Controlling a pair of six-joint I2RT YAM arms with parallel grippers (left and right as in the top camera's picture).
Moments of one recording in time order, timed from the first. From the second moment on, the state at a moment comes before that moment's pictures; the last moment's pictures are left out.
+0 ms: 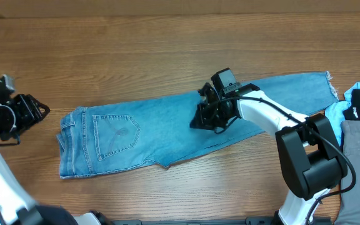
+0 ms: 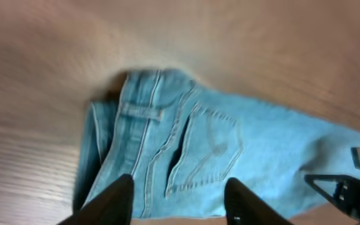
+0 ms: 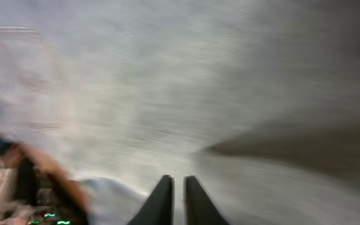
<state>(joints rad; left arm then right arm) 0.67 1.50 1.52 -1.32 0.44 0.09 0.41 1.93 1.18 -0.57 -0.67 0.40</state>
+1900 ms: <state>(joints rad) 0.67 1.63 0.84 -0.75 0.46 0.02 0.58 2.12 1.36 -0.72 -0.65 0.68</state>
